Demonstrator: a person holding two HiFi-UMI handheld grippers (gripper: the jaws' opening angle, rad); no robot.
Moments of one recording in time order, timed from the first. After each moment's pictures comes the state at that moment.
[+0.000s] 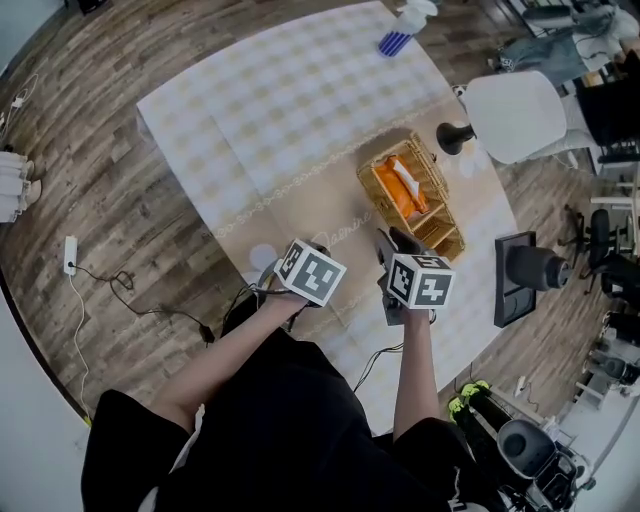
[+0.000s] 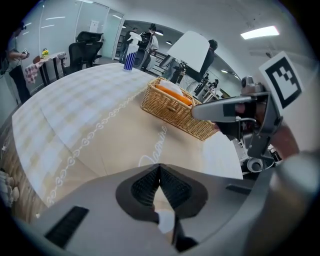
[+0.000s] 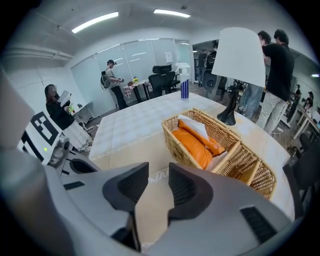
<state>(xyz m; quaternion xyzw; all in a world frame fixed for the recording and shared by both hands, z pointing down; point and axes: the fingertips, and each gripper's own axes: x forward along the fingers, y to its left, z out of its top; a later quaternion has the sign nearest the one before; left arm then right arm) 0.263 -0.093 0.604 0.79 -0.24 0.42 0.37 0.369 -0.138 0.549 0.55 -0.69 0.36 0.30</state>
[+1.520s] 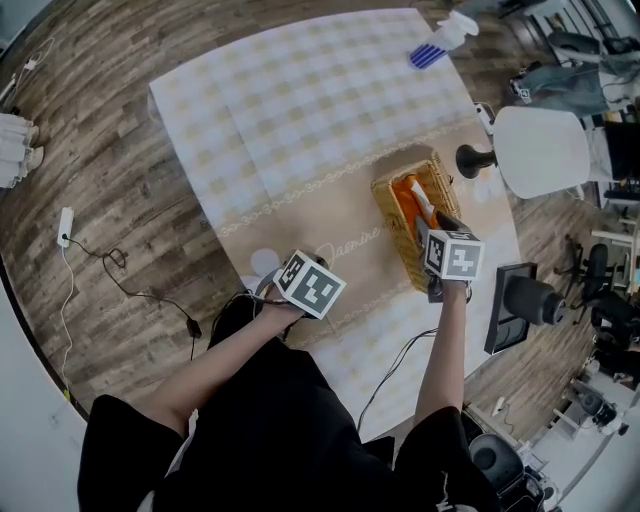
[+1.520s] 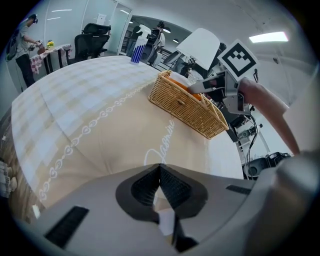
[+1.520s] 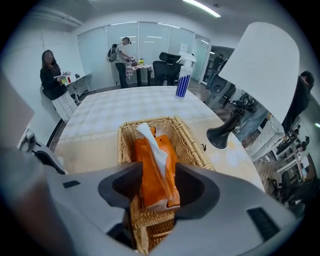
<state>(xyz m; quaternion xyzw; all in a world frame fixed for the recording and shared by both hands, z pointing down) 0.262 -0.098 0.626 0.78 -0.24 0.42 0.40 0.458 -0.227 0.569 0.53 -0.66 0.29 0.44</state>
